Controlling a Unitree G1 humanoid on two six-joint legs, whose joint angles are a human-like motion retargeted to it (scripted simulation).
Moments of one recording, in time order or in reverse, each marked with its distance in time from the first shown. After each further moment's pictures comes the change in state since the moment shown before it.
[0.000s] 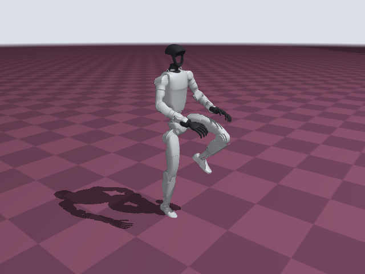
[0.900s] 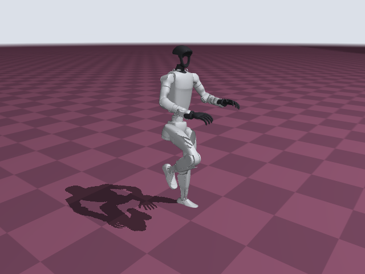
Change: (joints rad) left arm -0.128 0.082 0.059 -0.240 0.007 0.045 -0.073; right arm 0.011 -0.023 -0.115 -0.119 -0.061 -0.018 -0.127; waist -0.172 0.295 -0.163; left_leg 1.410 0.107 -0.024 -2.274 0.258 0.141; right_leg -1.261 0.166 -0.145 2.053 -0.130 -0.322
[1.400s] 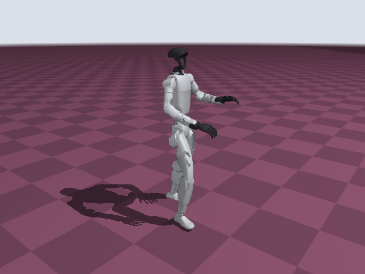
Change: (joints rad) left arm 0.098 0.000 0.000 -0.078 -0.073 -0.083 0.040; right arm 0.174 -0.002 0.006 0.083 0.002 -0.023 0.069; waist -0.103 -0.005 -0.002; left_leg 0.198 -0.068 -0.278 0.078 -0.179 -0.119; right_leg 0.898 -0.096 -0.245 -1.631 -0.019 0.248
